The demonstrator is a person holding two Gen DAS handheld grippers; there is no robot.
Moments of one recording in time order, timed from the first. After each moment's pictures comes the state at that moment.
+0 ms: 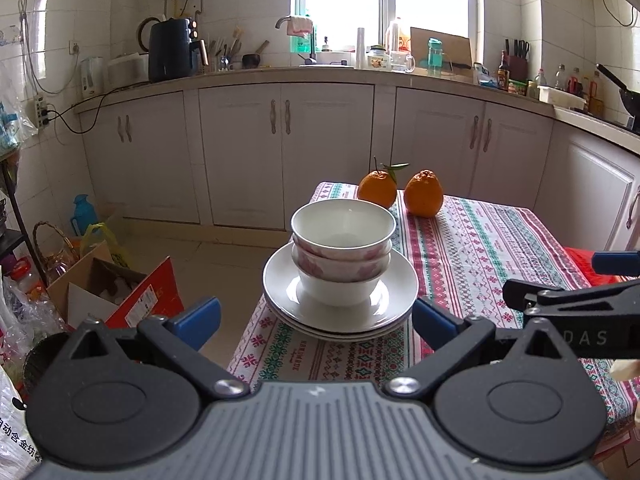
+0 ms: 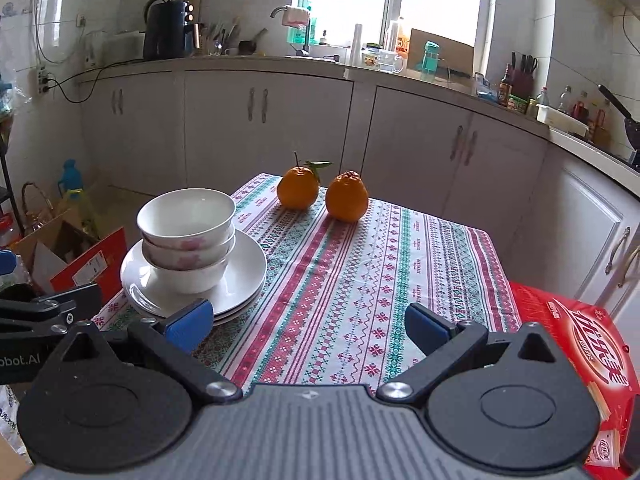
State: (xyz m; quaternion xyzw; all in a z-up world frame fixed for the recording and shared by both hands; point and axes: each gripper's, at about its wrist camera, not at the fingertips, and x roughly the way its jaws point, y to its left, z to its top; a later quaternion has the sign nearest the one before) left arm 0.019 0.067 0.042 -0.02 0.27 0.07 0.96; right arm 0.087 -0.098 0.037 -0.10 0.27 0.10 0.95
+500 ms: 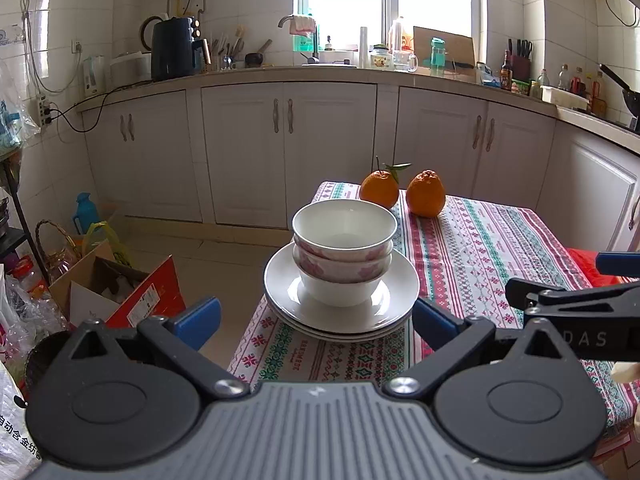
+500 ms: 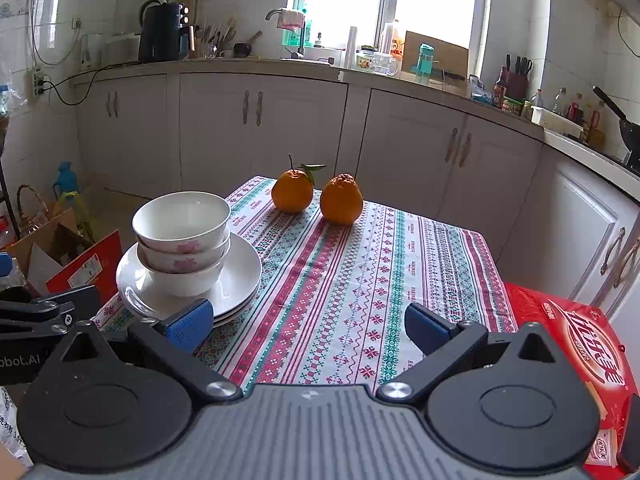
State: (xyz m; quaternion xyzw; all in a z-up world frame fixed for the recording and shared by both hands) left arm 0.020 0.066 0.043 -0.02 0.27 0.08 0.96; right arm 0.085 -0.097 0.038 -0.10 0.27 0.10 0.95
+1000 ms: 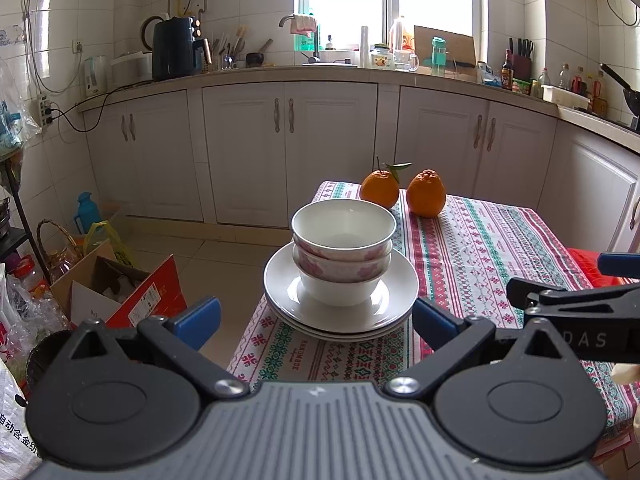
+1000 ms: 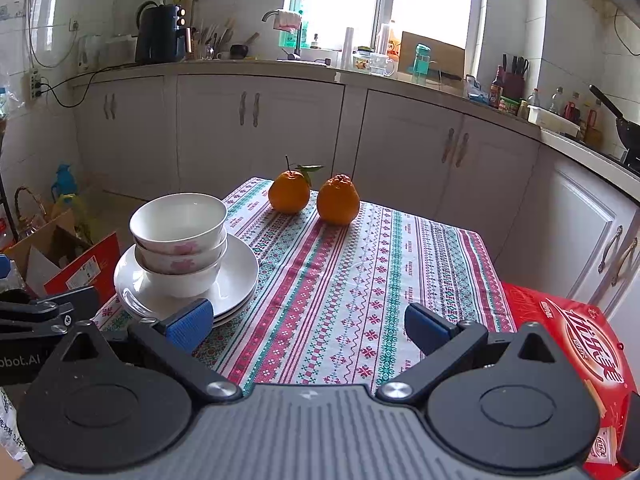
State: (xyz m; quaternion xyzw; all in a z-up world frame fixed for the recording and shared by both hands) left arm 0.019 0.064 0.044 -0.02 0.27 0.08 0.96; right arm 0.084 -0.099 0.039 -0.09 0.27 0.09 0.95
